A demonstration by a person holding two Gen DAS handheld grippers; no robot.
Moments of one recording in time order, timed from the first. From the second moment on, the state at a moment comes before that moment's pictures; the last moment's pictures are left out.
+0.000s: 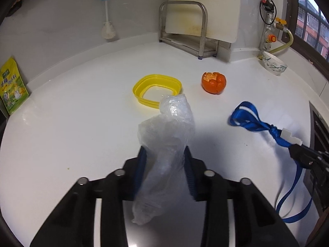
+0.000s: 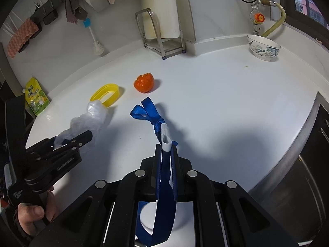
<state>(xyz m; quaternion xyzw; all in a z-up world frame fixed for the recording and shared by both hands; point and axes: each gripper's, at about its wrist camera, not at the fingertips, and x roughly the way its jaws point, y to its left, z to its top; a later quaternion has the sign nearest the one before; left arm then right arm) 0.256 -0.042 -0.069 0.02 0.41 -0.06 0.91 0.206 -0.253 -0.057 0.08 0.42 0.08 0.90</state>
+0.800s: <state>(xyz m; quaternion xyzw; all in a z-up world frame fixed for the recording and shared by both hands) 0.077 -0.013 -0.031 0.03 0.38 -0.08 0.92 0.067 -0.227 -0.046 0.13 0.40 0.08 0.91</state>
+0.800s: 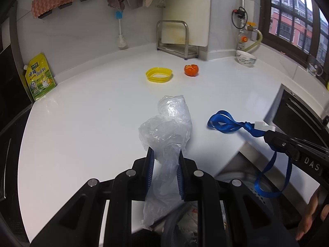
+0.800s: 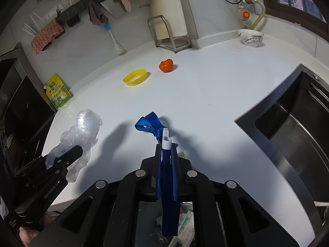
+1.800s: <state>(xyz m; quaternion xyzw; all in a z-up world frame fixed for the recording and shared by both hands) -0.026 -0.040 -0.085 0.04 0.42 -0.13 0.90 -0.081 -0.224 -0.100 0.14 0.40 0.04 0.91</state>
